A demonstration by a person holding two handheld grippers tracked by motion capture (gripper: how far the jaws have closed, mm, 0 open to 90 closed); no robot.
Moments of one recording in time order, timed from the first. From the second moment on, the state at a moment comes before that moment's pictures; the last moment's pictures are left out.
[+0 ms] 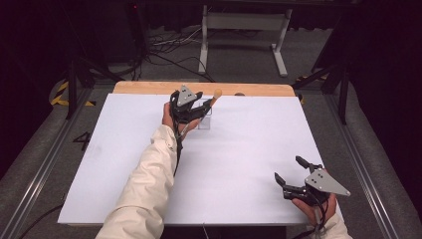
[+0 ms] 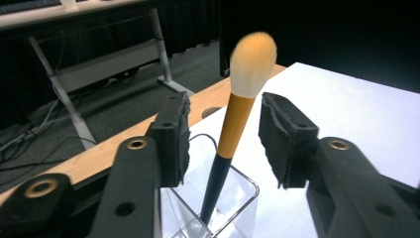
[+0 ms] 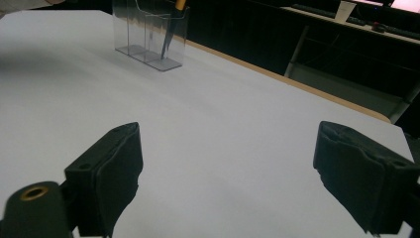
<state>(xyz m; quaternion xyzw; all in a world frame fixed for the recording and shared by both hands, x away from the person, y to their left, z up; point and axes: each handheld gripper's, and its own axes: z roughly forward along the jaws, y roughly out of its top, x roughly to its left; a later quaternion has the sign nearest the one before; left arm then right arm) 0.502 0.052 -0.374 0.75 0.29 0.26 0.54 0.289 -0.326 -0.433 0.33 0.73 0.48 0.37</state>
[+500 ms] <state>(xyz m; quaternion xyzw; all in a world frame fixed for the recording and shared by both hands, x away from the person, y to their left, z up) 0.490 0.056 -0.366 0.75 0.28 0.28 0.54 0.290 -0.325 -0.434 0.33 0.73 0.48 0.37</state>
